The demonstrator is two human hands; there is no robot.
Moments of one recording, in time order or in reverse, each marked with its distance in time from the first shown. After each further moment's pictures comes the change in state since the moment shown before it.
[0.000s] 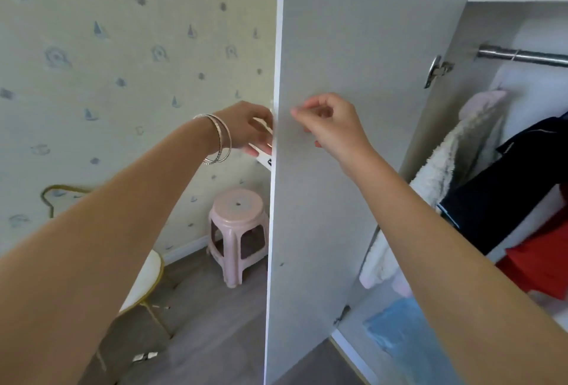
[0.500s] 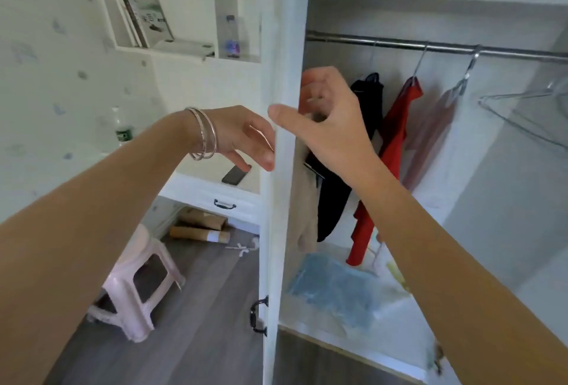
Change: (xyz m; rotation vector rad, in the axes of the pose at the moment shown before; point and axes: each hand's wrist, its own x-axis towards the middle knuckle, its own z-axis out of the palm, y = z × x) left_hand 0.045 0.082 0.086 0.053 -0.674 0.329; right_hand -0.091 -0.024 -0.084 -0.243 0.470 -0.183
